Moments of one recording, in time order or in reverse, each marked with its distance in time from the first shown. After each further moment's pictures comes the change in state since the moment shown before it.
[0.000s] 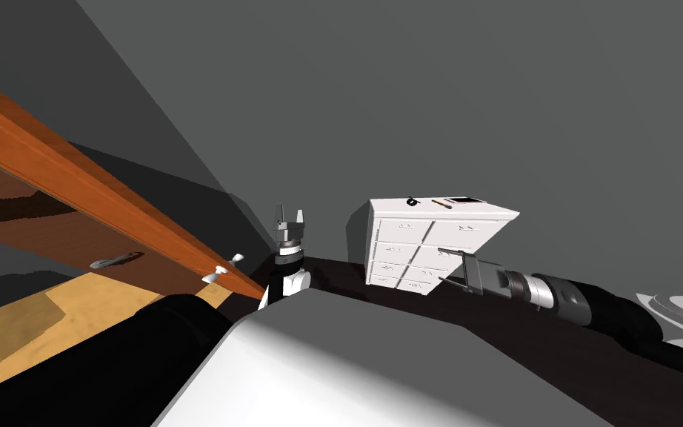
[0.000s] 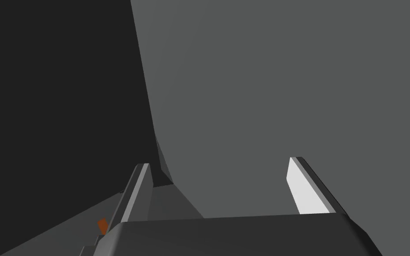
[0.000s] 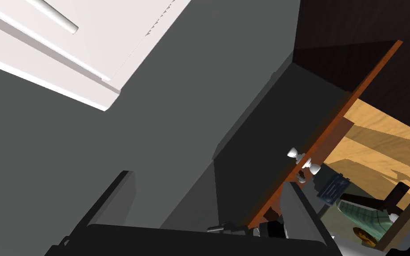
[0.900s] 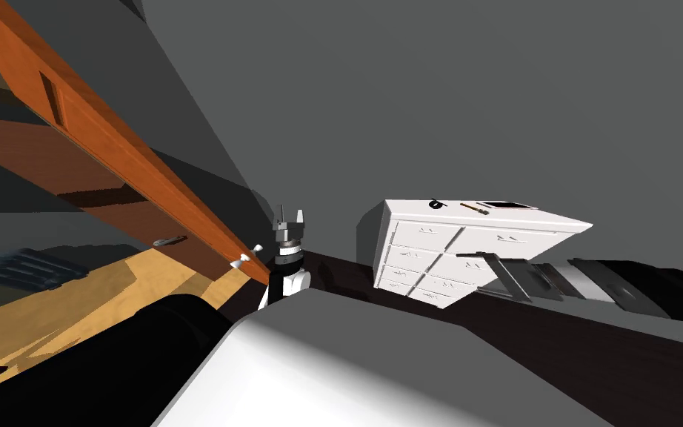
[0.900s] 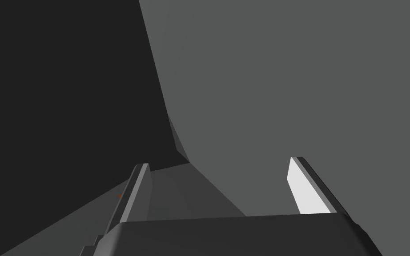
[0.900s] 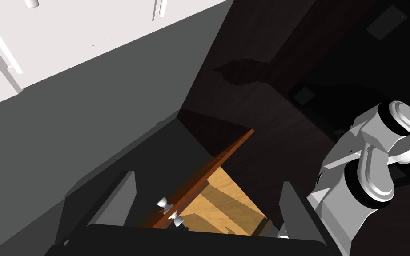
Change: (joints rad) left arm 0.000 0.000 0.000 0.000 0.000 0.000 0.000; right arm -0.024 -0.242 -0.086 0.122 0.269 -0.157 0.167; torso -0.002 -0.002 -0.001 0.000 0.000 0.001
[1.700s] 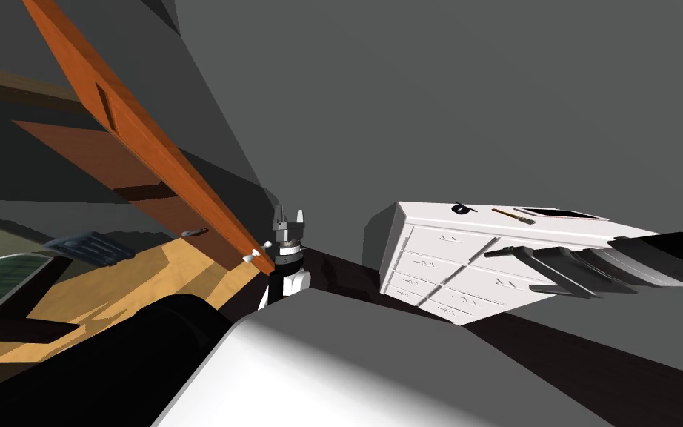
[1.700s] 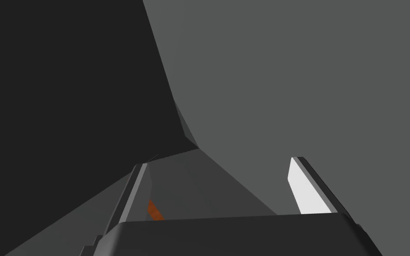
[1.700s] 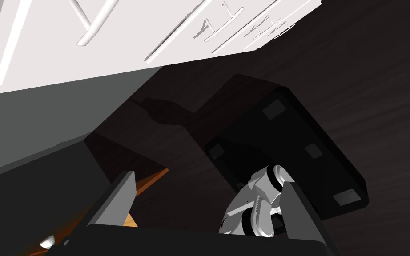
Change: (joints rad) left arm 0.000 0.000 0.000 0.000 0.000 0.000 0.000; right arm -0.058 -0.163 -0.067 0.116 0.235 -0.133 0.140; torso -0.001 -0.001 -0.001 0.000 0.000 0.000
